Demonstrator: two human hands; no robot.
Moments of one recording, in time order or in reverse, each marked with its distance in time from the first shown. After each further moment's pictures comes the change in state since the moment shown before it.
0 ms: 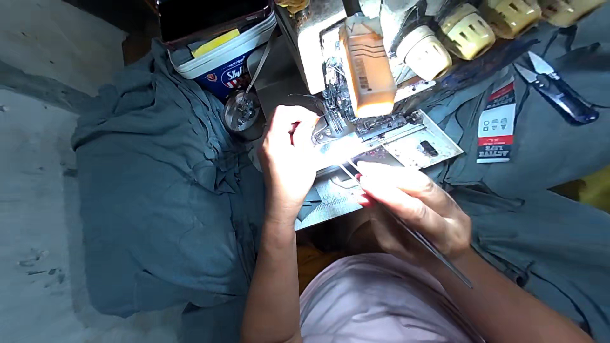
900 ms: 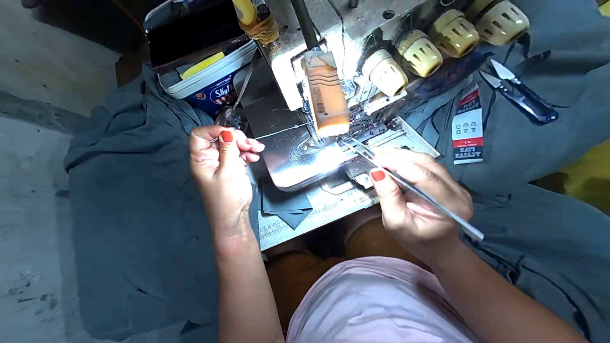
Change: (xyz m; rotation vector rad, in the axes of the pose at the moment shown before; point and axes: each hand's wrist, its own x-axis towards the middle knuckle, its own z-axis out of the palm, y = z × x) left_hand 0.013 -0.028 -0.040 -0.570 0.077 -0.142; right_hand -0.001 0.014 -0.009 -0.048 0.162 0.216
